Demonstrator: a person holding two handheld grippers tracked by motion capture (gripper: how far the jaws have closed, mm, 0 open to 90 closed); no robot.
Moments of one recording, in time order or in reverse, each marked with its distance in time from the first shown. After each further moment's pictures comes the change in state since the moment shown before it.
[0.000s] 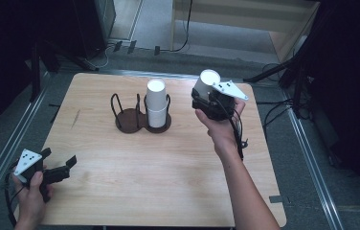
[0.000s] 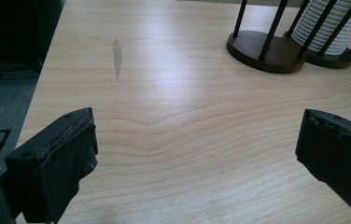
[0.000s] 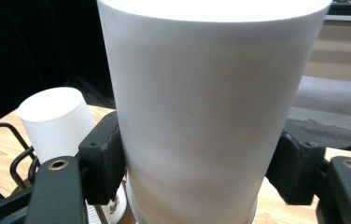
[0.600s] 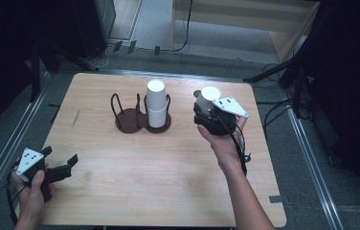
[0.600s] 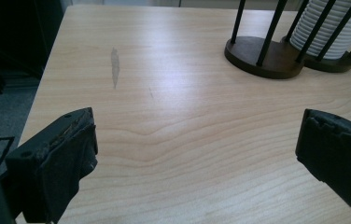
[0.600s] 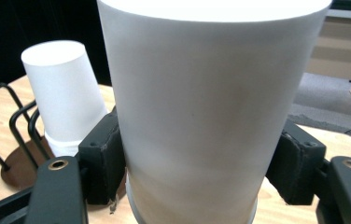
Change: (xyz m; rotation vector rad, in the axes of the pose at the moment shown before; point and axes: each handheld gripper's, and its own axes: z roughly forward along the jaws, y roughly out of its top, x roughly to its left) left arm -0.006 0.005 0.002 -0.019 0.013 0.024; right arm 0.000 -0.033 -0.021 0.024 -0.013 -0.054
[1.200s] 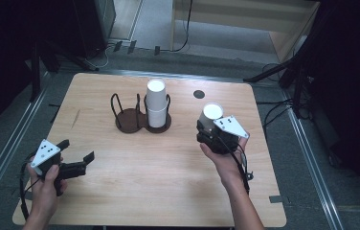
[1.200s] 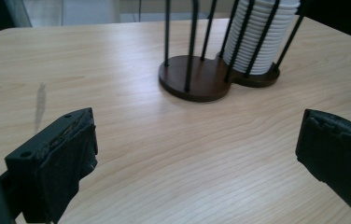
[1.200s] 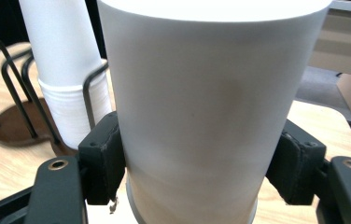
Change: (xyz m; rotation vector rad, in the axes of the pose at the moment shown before) left arm -0.055 0.042 0.003 0.029 -0.137 0.061; right arm 0.002 -0.042 -0.022 0.031 -0.034 -0.038
